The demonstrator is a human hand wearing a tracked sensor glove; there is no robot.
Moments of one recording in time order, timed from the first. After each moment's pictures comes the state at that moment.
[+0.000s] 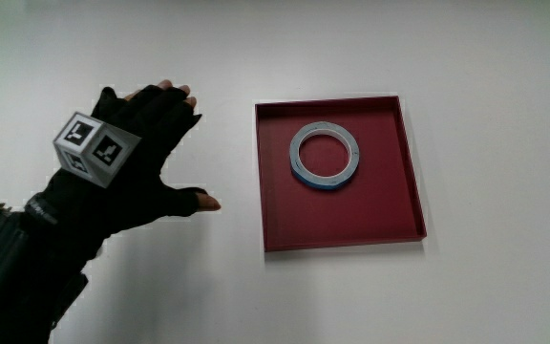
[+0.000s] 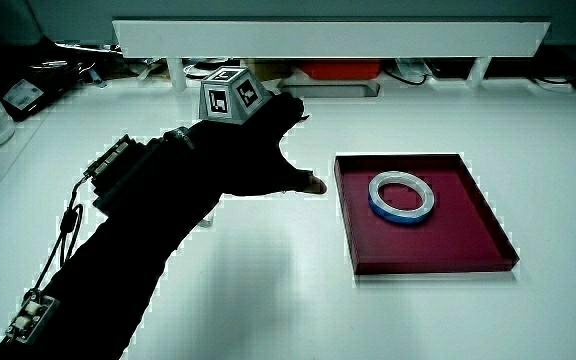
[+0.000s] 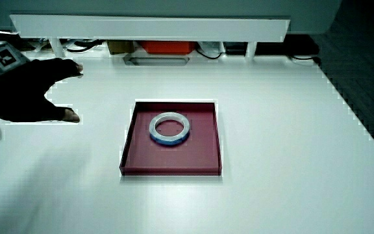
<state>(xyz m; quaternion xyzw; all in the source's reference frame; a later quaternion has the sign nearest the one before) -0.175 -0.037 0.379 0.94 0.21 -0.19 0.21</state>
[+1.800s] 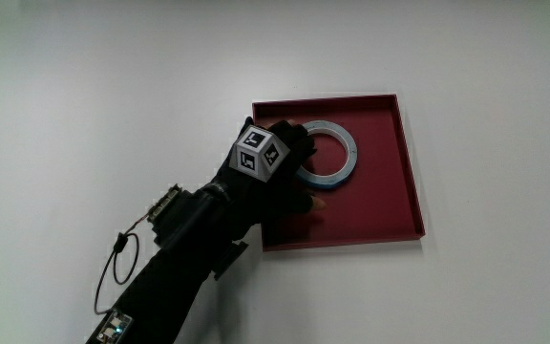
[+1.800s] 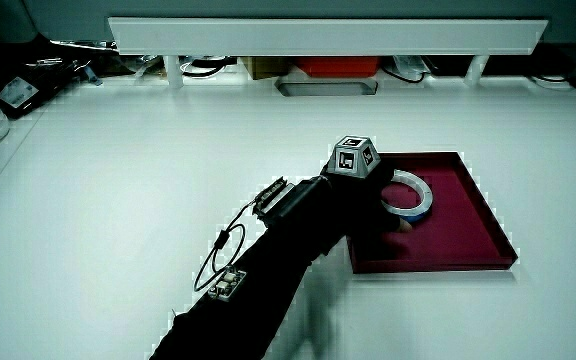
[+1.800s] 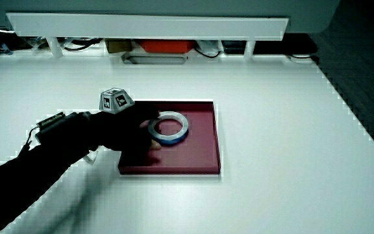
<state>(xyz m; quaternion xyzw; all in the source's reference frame) -0.032 -0.042 0.515 0.91 0.24 -0.17 0.30</state>
